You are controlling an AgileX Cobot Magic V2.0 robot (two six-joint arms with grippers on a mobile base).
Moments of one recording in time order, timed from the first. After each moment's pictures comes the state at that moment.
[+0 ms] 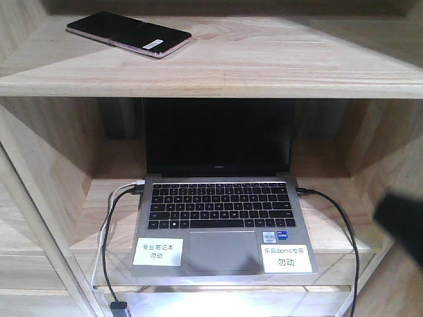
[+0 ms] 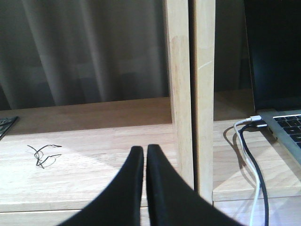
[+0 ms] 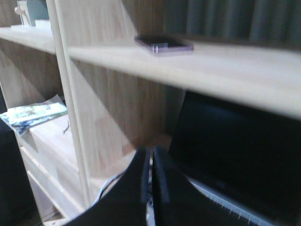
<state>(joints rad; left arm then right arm) 0.04 -0.01 0.03 -0.03 0.18 0.15 0.37 0.41 -0.54 0.88 0.47 -0.80</state>
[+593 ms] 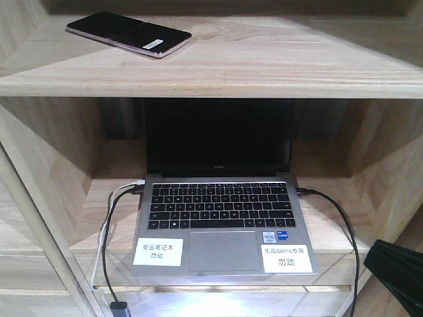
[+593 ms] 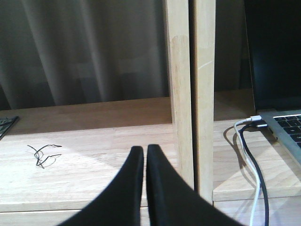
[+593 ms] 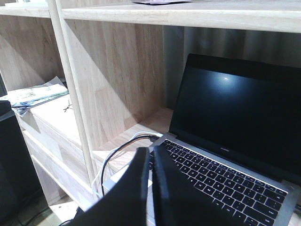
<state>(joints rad) 0.04 -0.01 0.03 -0.03 0.18 0.15 0.37 0.30 -0.39 0.88 0.46 -0.79</state>
